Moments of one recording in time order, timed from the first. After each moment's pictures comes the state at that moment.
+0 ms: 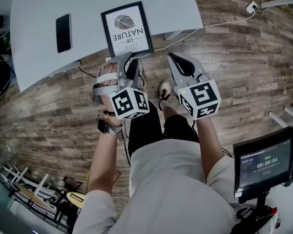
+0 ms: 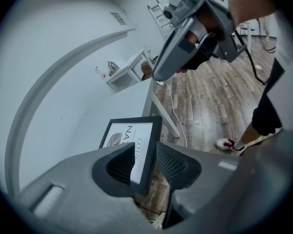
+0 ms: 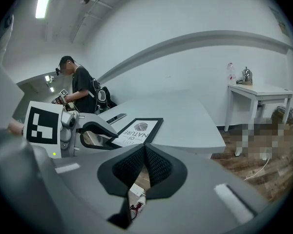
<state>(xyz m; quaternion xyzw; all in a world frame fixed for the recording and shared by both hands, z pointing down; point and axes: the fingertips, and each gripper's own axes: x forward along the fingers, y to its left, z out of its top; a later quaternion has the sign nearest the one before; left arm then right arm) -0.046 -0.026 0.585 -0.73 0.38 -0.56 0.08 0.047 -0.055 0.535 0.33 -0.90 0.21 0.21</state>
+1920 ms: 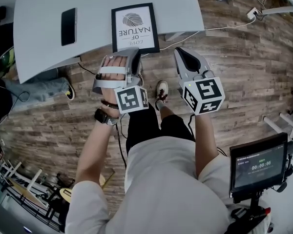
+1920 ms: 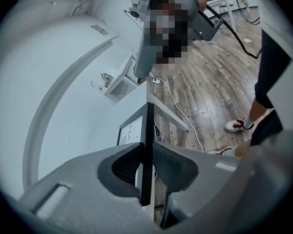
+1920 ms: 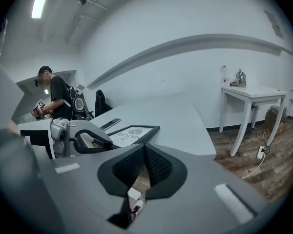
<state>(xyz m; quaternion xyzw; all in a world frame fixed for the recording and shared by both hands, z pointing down) -0.043 -0.032 0.582 -0.70 0.35 -0.59 0.19 0.056 -0.070 0.529 0.36 -0.89 0.21 0.21</state>
